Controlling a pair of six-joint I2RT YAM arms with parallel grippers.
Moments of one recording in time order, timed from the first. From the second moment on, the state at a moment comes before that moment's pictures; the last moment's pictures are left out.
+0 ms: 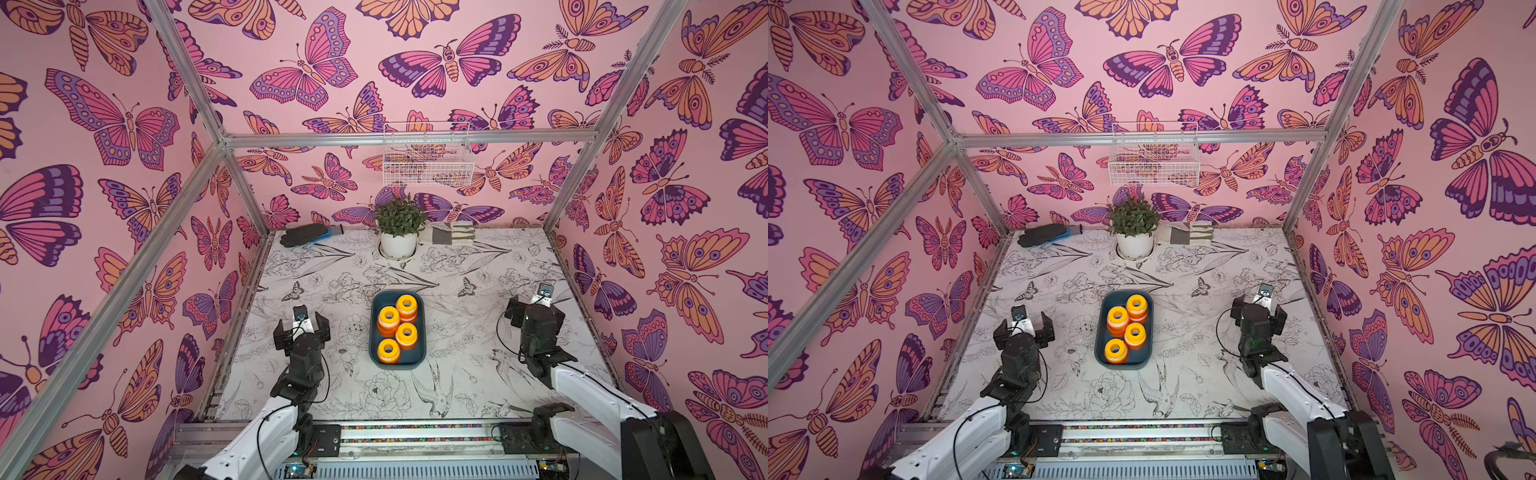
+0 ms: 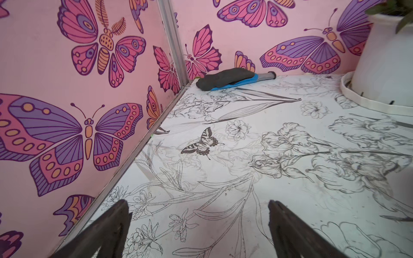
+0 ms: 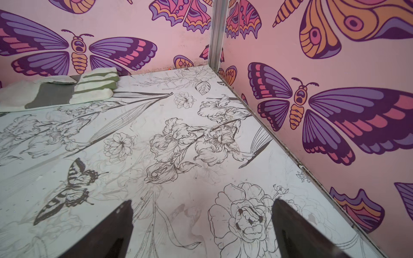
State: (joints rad) left arm -0.26 0.84 0.12 0.41 -0.64 -0.01; right arm 0.24 1.08 0.27 0.42 0.57 0.13
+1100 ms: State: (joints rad) left arm 0.04 1.54 0.38 0.80 0.01 0.00; right arm 0.05 1.51 0.38 0.77 0.31 0.08
